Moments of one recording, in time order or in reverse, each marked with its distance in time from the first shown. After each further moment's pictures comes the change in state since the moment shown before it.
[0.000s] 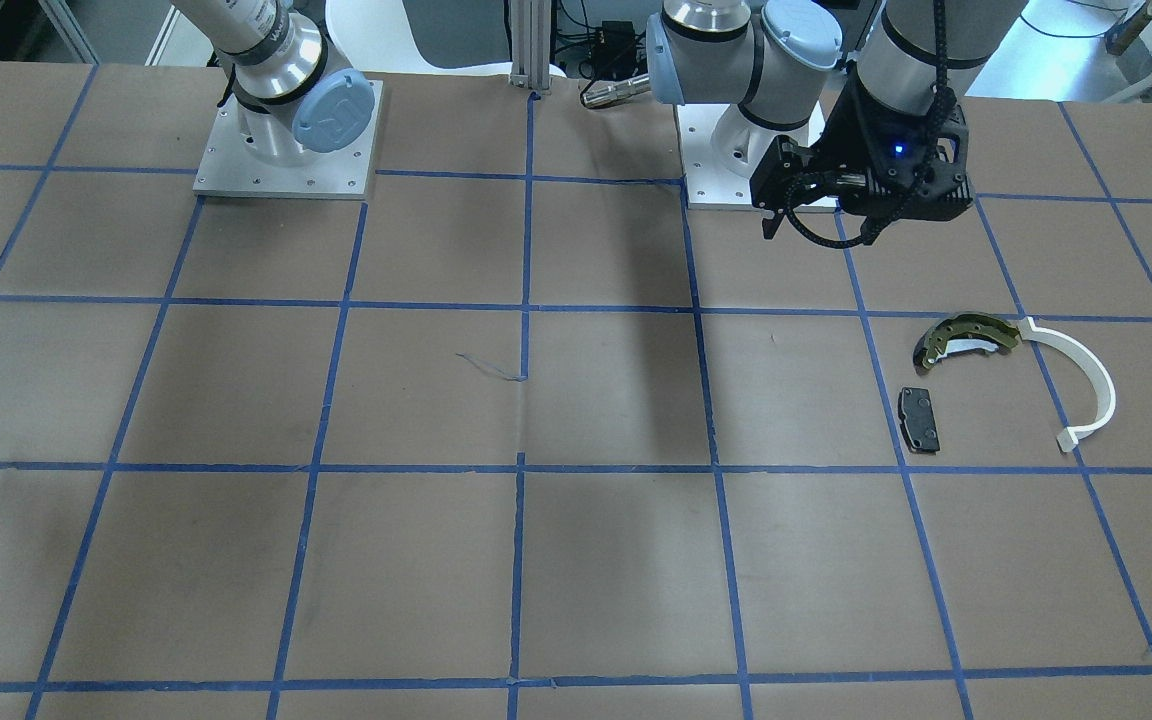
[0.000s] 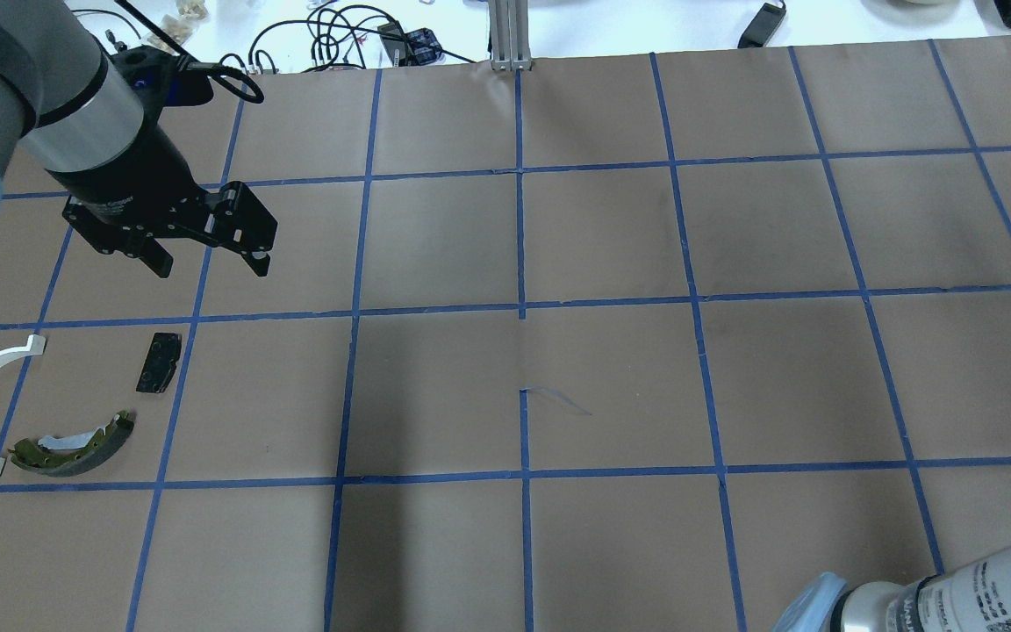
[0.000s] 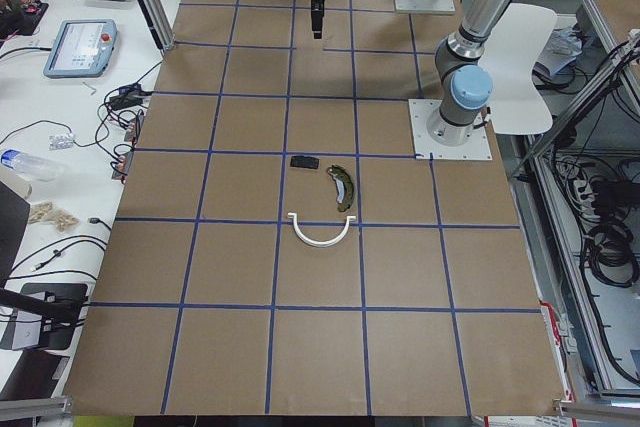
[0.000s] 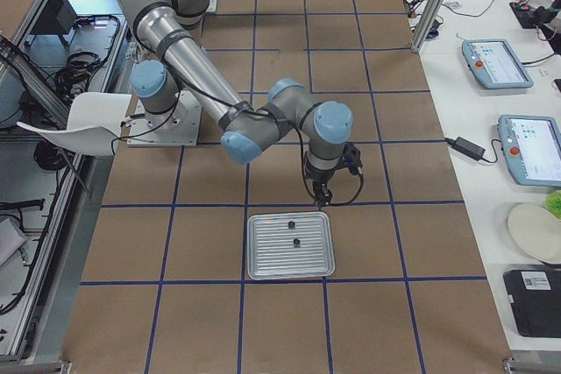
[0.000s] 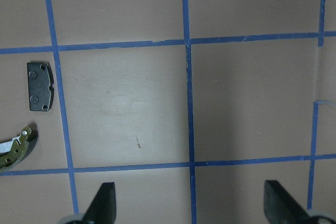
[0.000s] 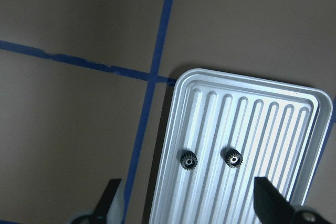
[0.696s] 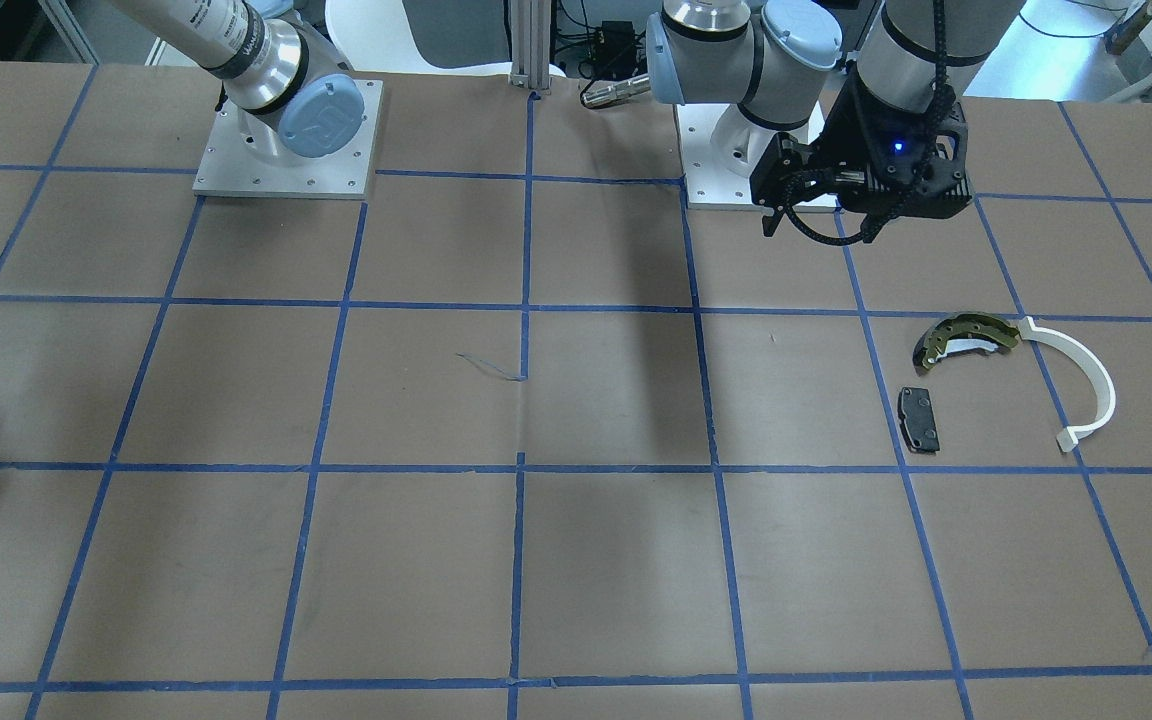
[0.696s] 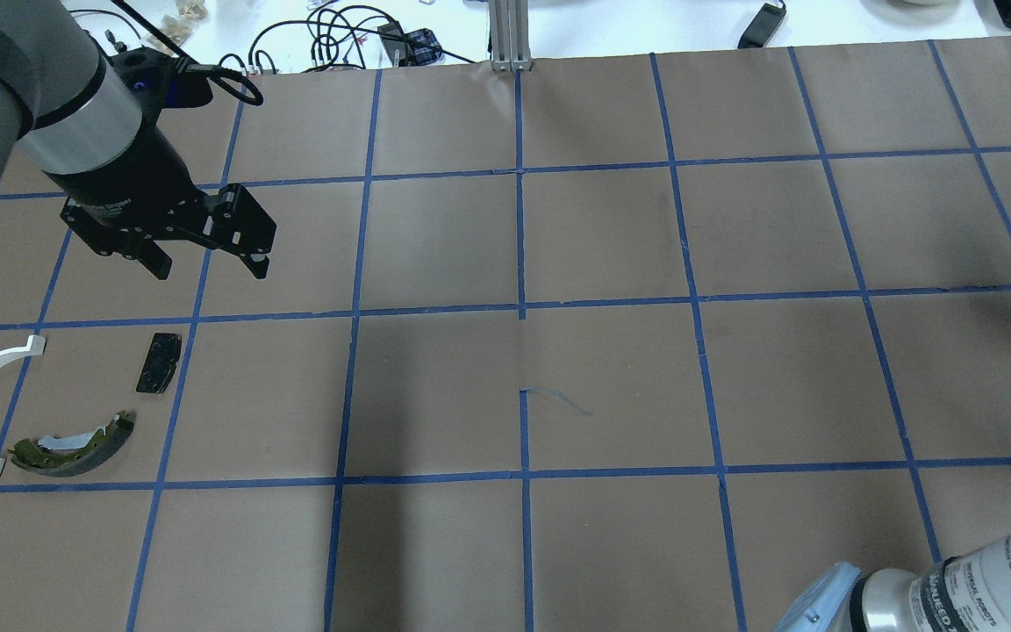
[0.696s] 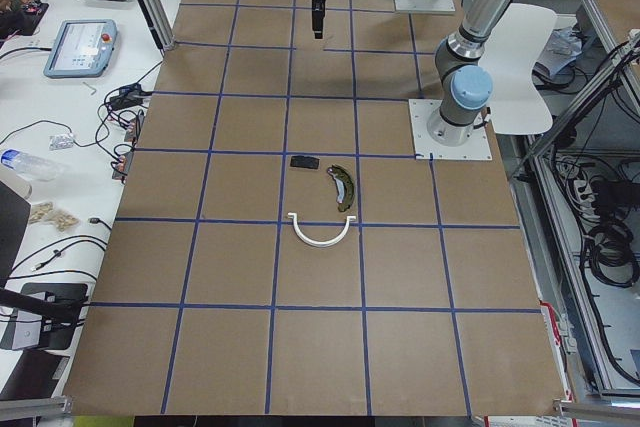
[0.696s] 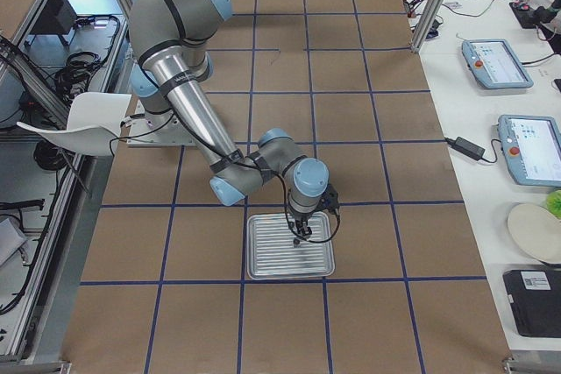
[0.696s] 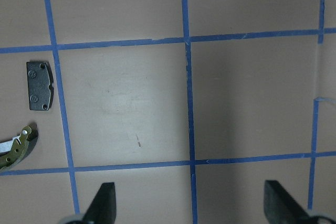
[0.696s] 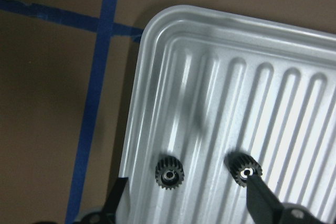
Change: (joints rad) left arm 0.000 0.003 0.000 -0.005 0.001 0.004; right arm -0.061 0.100 0.166 -0.276 -0.002 -0.083
